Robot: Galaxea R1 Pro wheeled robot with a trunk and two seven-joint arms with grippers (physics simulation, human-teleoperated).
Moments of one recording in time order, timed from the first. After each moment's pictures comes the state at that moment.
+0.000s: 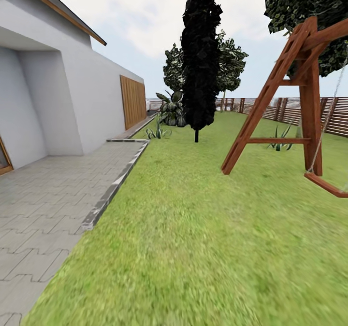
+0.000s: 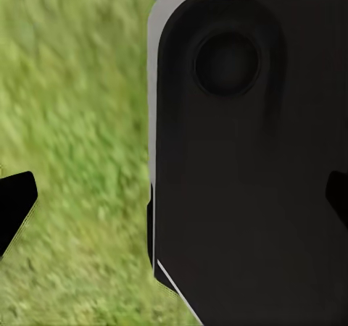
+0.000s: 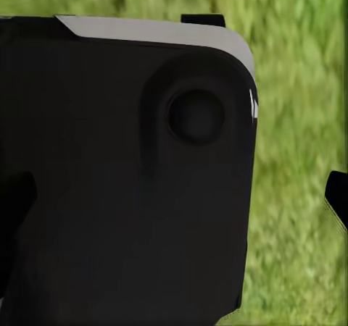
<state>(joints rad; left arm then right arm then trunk) 0.01 0.05 0.00 0.00 0.02 0.00 0.00 -0.09 0.00 0.00 0.07 0.00 0.00 0.01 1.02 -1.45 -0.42</state>
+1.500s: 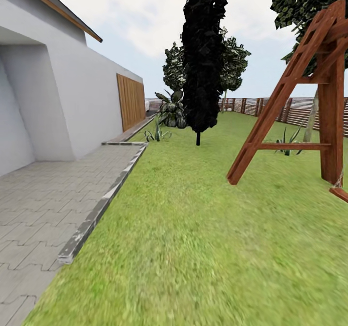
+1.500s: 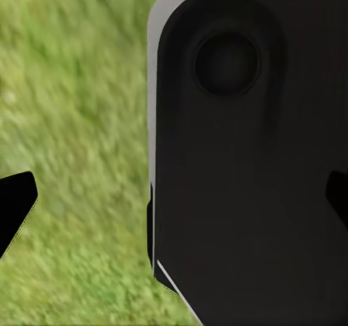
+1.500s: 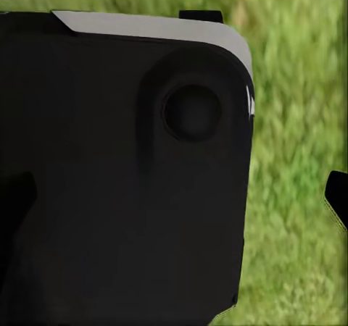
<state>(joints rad) 0.01 0.05 0.00 0.00 0.02 0.00 0.00 -0.09 0.00 0.00 0.07 0.00 0.01 0.01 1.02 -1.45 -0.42</state>
